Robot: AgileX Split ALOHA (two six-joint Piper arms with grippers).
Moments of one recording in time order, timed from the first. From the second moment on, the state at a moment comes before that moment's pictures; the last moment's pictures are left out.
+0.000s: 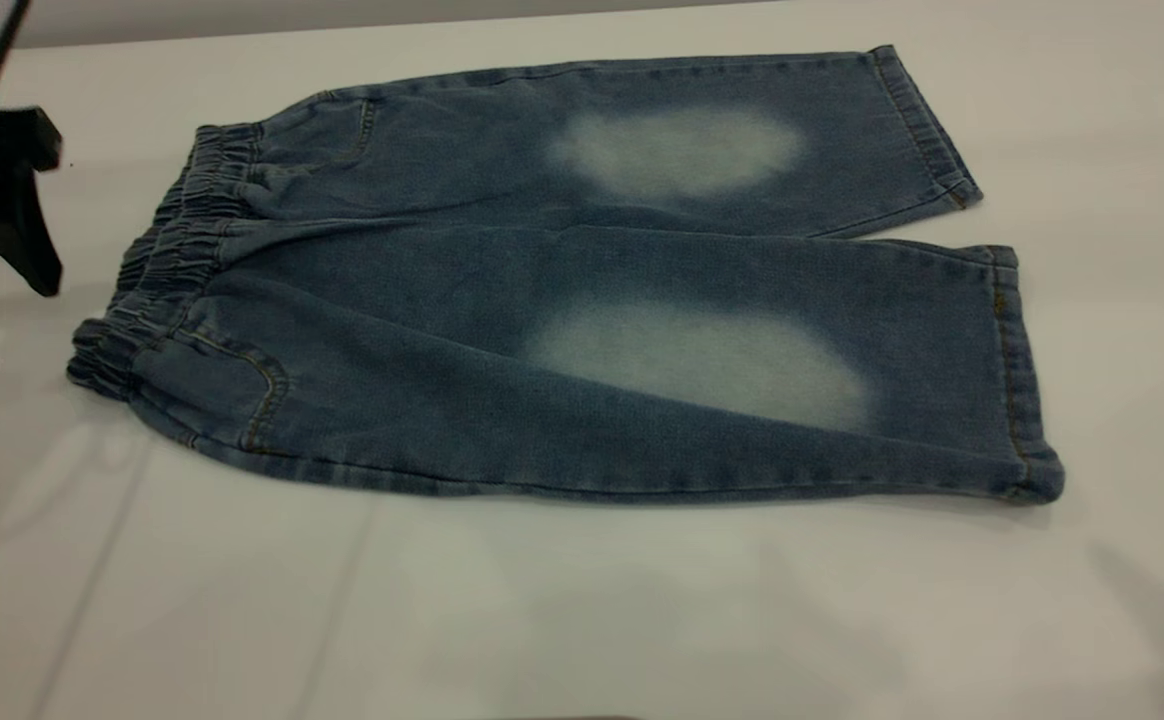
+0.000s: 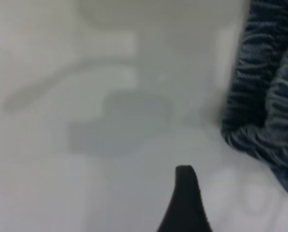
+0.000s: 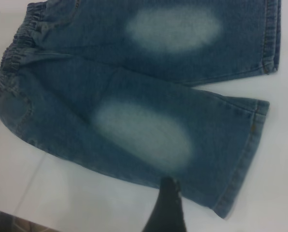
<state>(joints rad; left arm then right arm) 0.02 1.85 -0.94 -0.03 0.43 -0.19 0.00 0.80 -0.65 0.56 0.78 -0.33</state>
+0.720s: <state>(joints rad) 0.02 2.02 -0.94 -0.04 0.33 -0.18 0.00 0.80 -0.65 0.56 0.78 -0.33</state>
